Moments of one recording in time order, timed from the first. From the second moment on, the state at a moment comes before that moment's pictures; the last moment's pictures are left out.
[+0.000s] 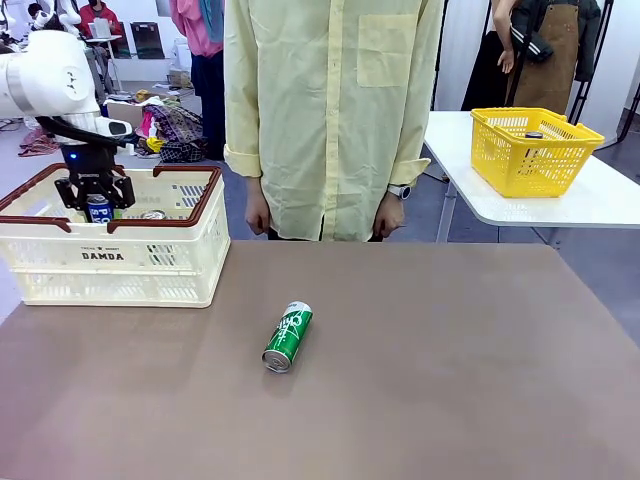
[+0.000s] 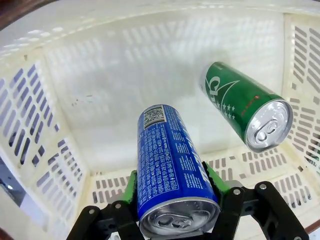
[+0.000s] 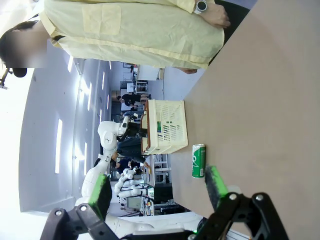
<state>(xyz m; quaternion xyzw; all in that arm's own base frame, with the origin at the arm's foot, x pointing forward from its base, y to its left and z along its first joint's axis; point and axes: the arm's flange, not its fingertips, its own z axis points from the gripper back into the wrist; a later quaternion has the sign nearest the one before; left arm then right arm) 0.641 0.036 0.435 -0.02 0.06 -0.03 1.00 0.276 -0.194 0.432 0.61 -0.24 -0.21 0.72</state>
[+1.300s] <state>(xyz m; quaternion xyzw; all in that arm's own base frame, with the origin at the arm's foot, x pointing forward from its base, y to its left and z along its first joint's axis) 0.513 0.076 0.655 -0.41 -0.01 -0.08 0.91 0.276 -0.194 0.432 0.61 -0.24 -0.21 0.72</state>
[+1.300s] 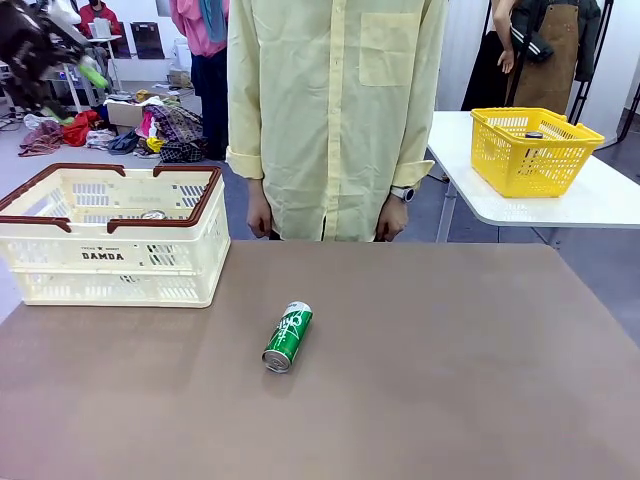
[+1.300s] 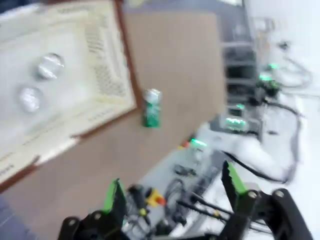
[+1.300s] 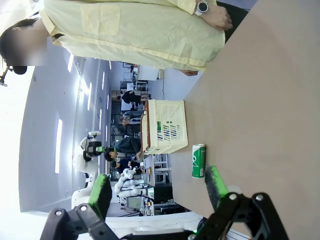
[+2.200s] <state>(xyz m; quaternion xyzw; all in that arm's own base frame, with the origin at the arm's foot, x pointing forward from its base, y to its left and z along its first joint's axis) 0.413 0.158 0.545 -0.63 0.00 -0.14 0.76 0.276 -0.194 0.432 0.61 -0.24 -0.21 0.72</state>
